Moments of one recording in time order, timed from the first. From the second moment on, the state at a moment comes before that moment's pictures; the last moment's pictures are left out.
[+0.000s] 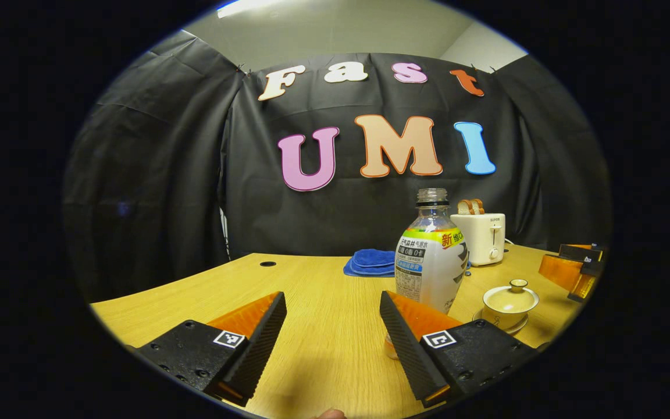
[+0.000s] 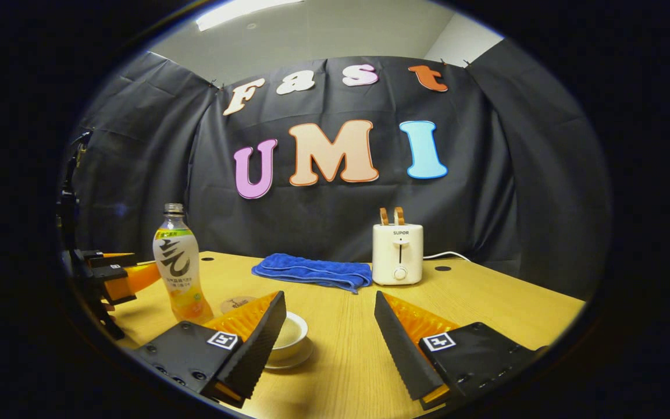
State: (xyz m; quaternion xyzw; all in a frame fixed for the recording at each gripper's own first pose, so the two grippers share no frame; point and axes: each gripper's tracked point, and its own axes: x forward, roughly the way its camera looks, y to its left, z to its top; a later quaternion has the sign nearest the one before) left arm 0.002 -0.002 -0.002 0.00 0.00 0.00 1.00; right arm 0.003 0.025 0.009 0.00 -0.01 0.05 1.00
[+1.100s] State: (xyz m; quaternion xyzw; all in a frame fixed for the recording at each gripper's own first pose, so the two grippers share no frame) left arm 0.003 -0.005 -0.002 0.00 0.00 -0.01 1.00; right arm 0.025 0.097 -0.025 -0.06 0.08 0.14 0.98
